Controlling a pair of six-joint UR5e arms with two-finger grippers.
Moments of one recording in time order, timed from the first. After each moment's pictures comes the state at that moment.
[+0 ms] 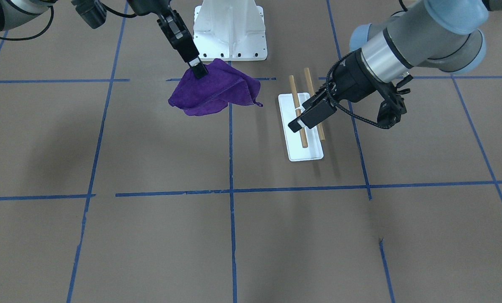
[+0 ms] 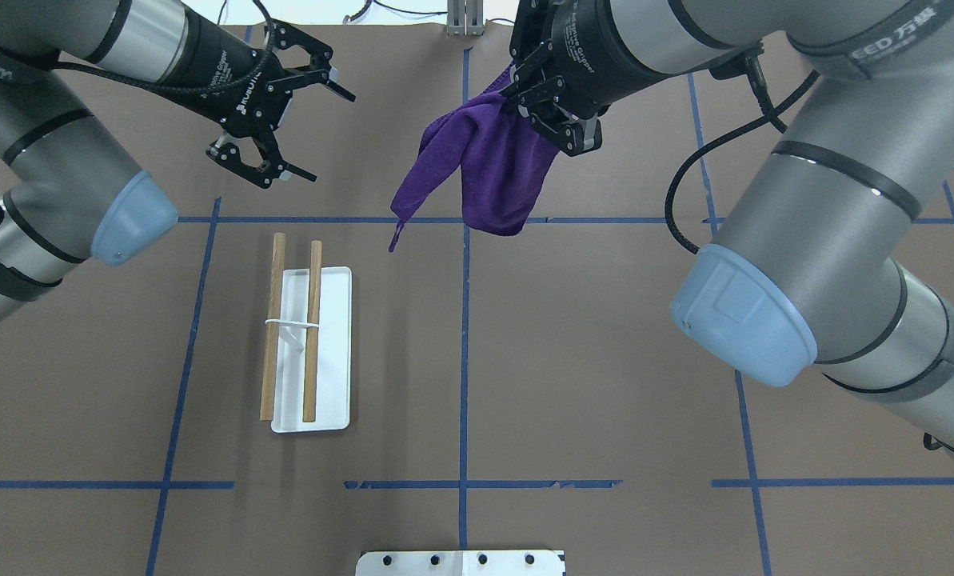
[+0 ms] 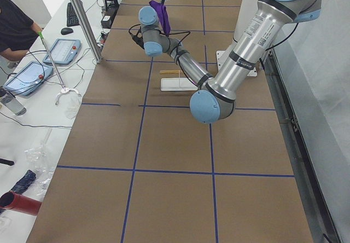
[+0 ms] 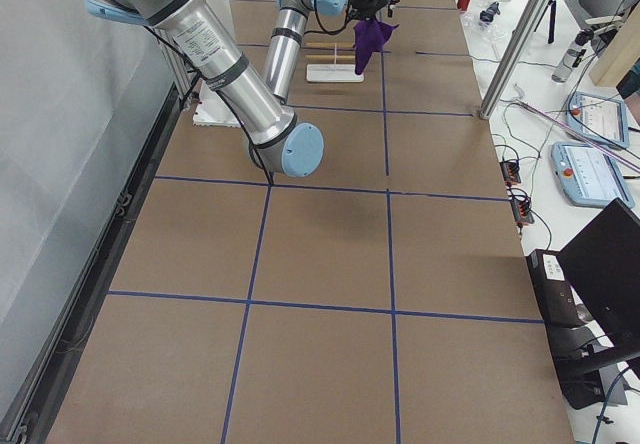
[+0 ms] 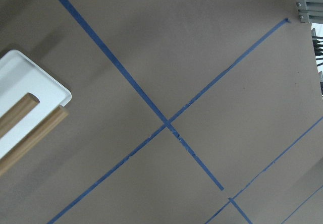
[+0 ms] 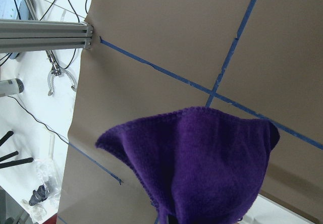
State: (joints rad) left arm -0.94 -2.18 -1.69 -2.22 -2.41 -2.30; right arm 0.79 -0.77 2.04 -1.63 1.96 2.39
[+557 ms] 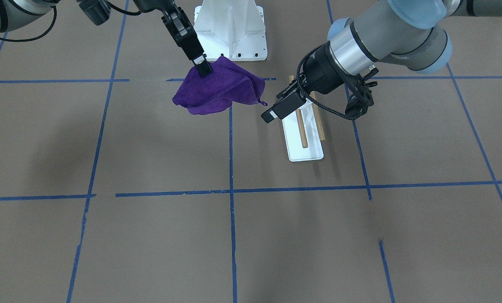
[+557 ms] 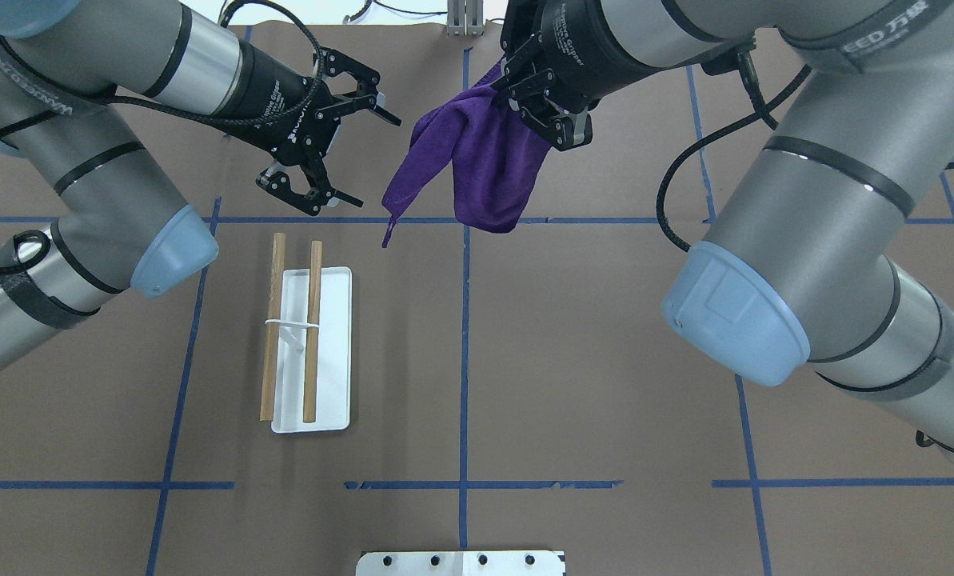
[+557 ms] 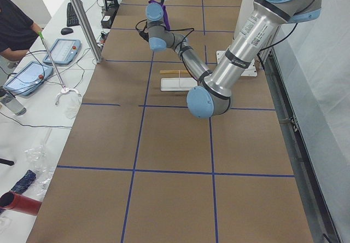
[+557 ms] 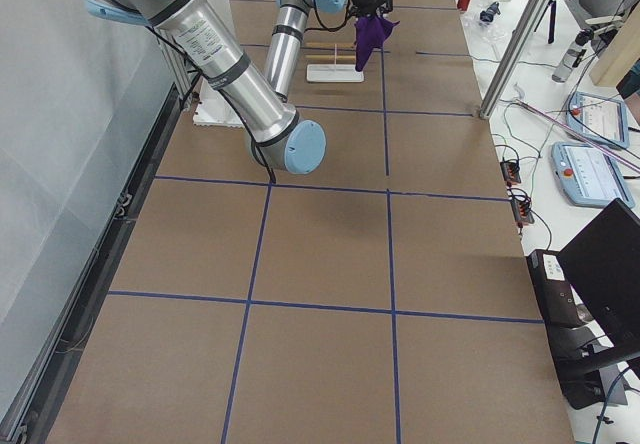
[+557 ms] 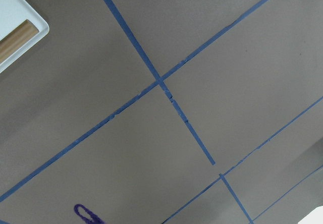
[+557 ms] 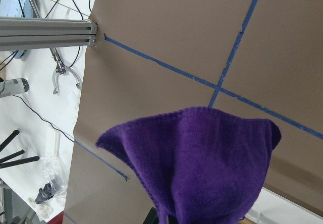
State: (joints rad) left arm -0.87 -2.20 -1.70 -2.25 -2.35 -2.36; right arm 0.79 -0.76 2.03 -1.63 1.95 2.41
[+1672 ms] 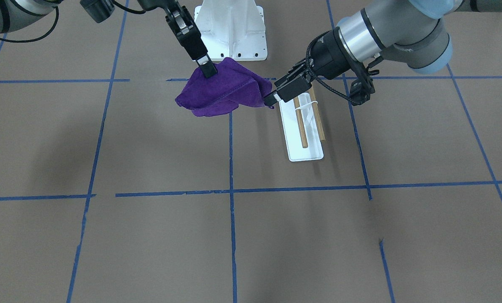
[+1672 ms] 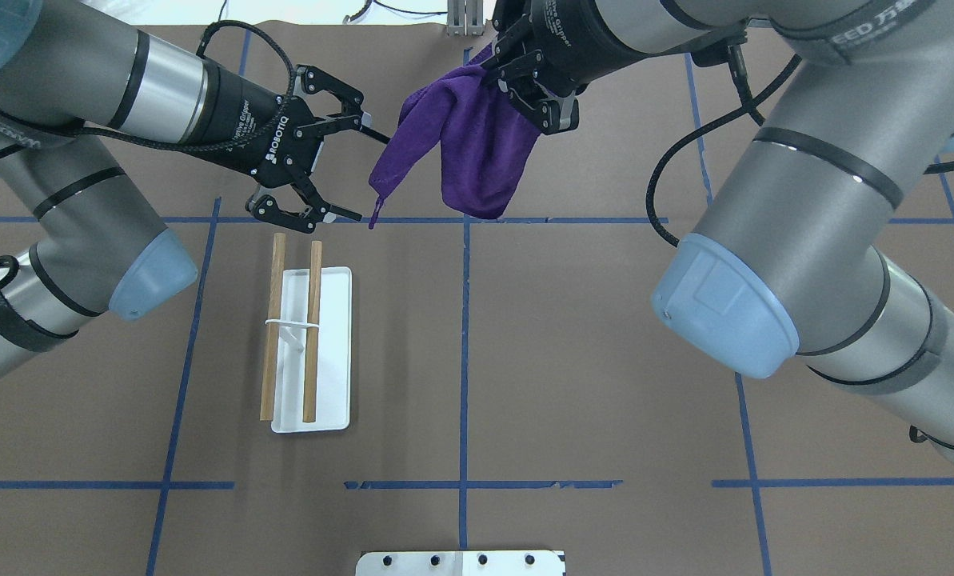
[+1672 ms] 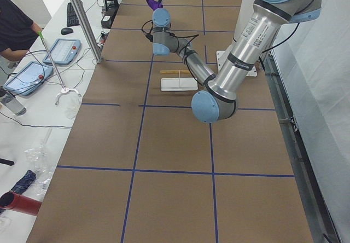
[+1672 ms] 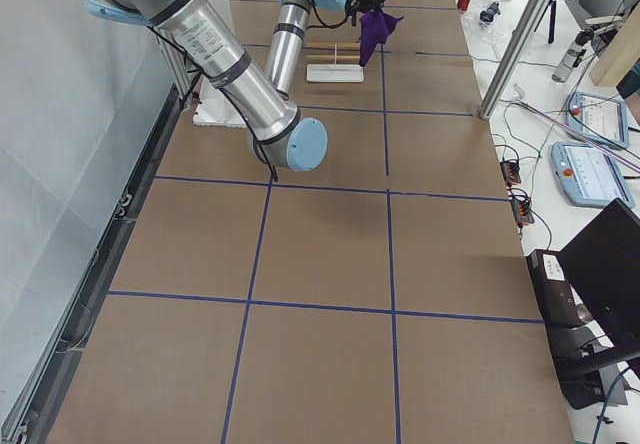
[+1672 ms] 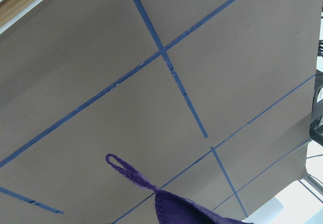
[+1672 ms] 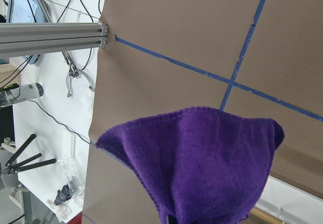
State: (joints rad) left arm -0.86 -2.14 -1.73 -2.42 -2.35 -2.51; right arm 0.79 -0.74 2.02 -1.60 1.92 2.46
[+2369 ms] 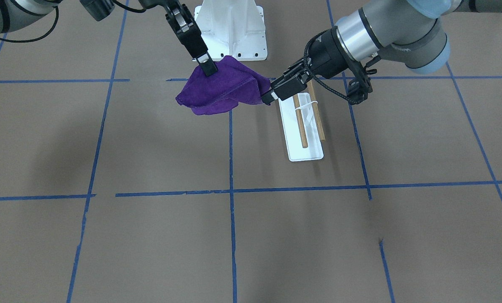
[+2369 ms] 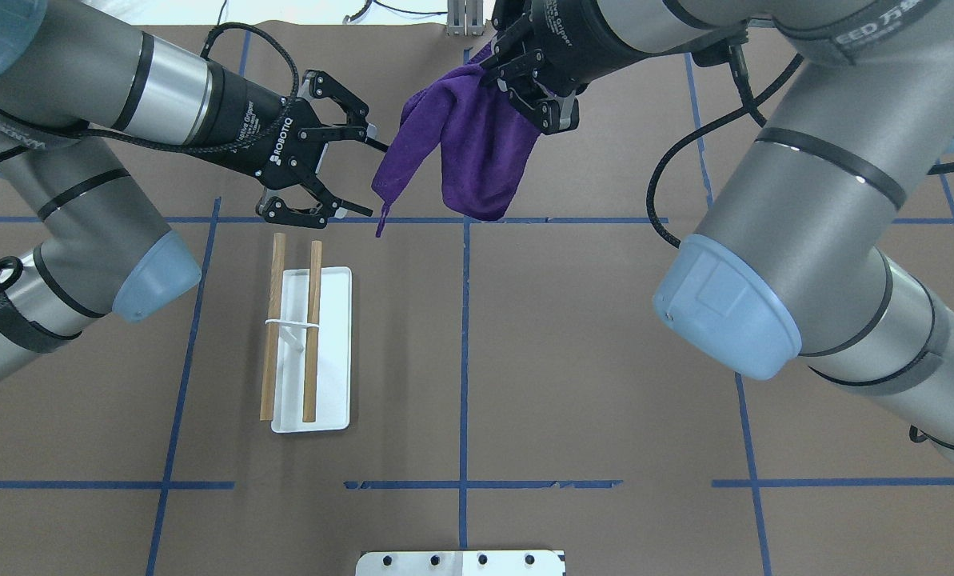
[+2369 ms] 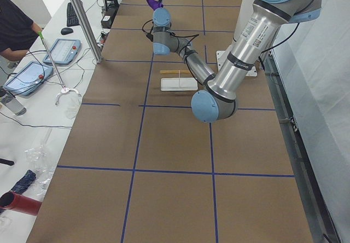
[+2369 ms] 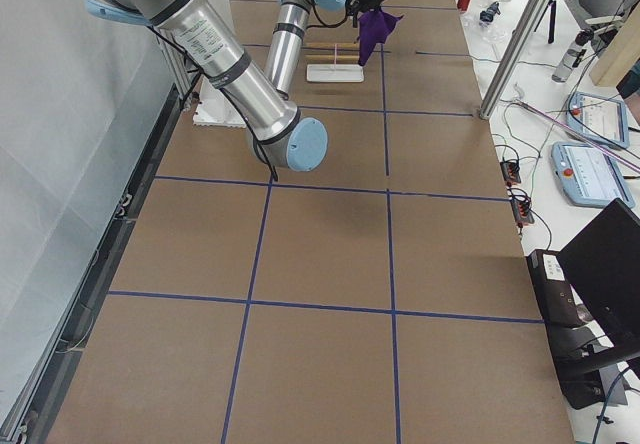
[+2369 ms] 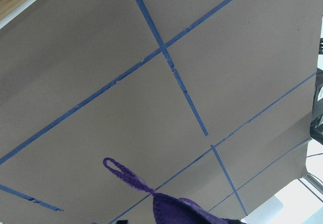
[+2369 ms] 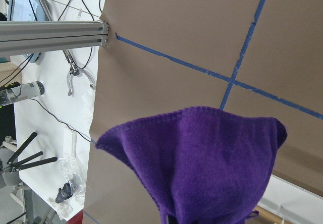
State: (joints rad) left arm -0.85 -2.14 -1.74 -2.42 -2.35 -2.53; right arm 0.79 -0.74 2.03 -1.60 1.92 2.46
